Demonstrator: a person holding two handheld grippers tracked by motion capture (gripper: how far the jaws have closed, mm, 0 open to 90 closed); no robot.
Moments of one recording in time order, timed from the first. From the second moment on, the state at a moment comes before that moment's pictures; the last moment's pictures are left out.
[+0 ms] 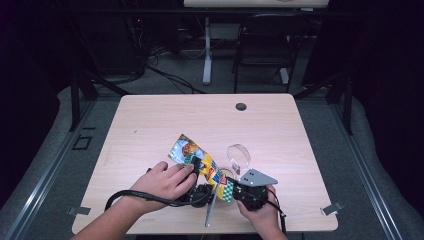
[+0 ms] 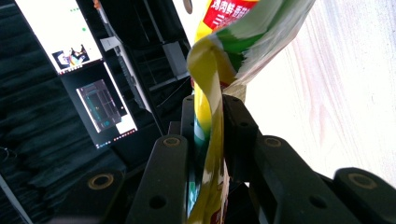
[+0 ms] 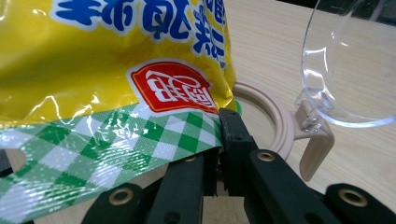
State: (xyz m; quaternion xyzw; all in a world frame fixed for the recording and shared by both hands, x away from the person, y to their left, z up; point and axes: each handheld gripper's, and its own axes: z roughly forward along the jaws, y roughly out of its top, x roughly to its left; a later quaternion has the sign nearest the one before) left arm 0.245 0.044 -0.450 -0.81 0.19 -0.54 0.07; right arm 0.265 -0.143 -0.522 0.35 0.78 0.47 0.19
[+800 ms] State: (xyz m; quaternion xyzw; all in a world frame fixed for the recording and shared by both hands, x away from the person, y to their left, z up) left arm 0.246 0.041 -0.448 -0.81 0.20 -0.54 0.08; right arm 0.266 -0.143 -0.522 0.35 0.78 0.47 0.19
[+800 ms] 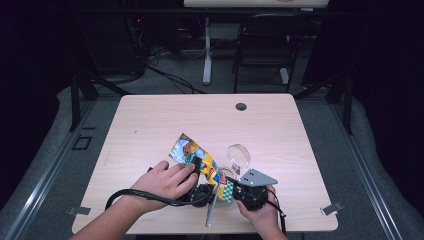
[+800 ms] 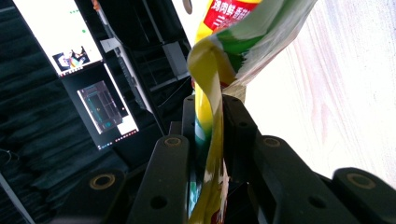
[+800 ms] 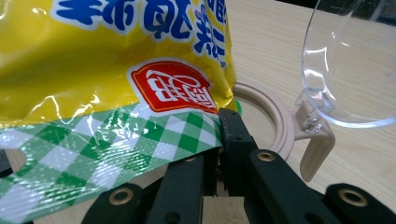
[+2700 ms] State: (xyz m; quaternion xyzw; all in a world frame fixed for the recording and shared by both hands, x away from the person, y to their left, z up) left arm 0.247 0.034 -0.442 -0.81 0.21 -0.54 0.08; right arm 0.266 -0.144 -0.523 0.36 0.78 0.48 0.18
